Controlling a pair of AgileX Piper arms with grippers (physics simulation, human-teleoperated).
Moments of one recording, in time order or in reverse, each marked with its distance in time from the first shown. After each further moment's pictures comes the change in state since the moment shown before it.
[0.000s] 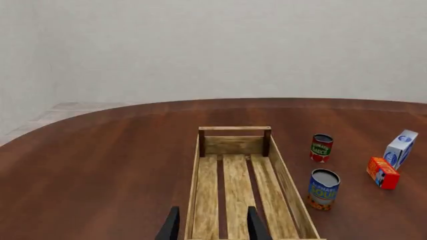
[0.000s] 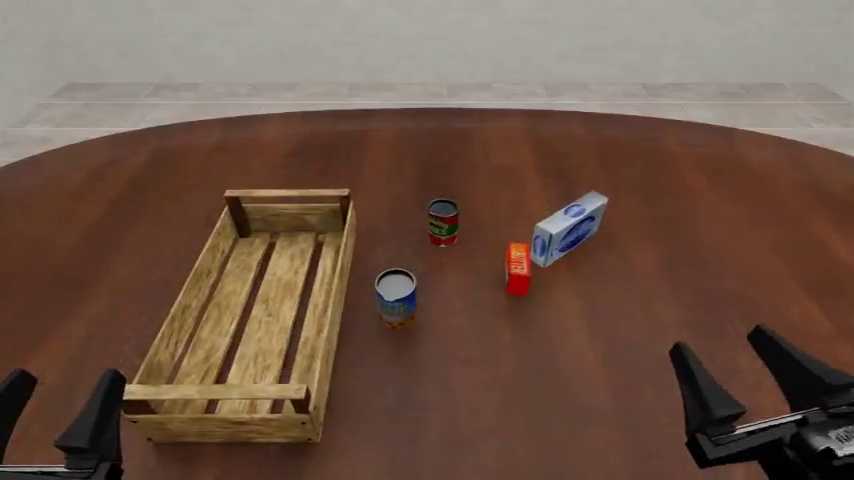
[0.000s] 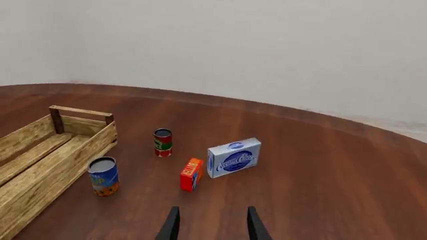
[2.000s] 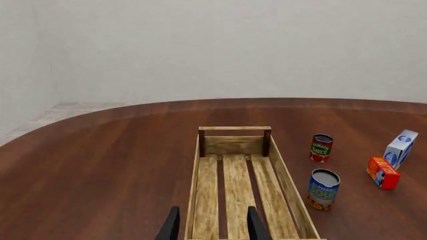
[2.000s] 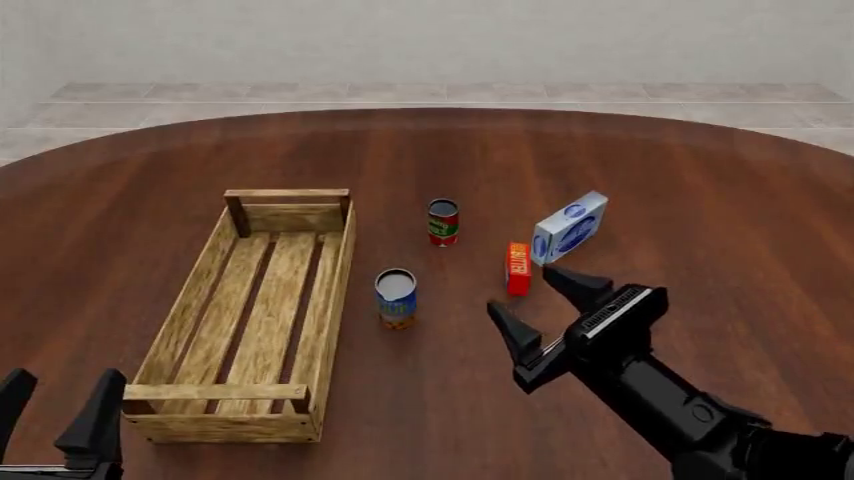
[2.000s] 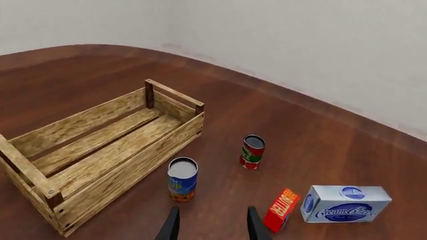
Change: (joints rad) left arm 0.000 0.000 0.000 0.000 0.000; right arm 0.387 0.936 -0.302 -0.503 -0.063
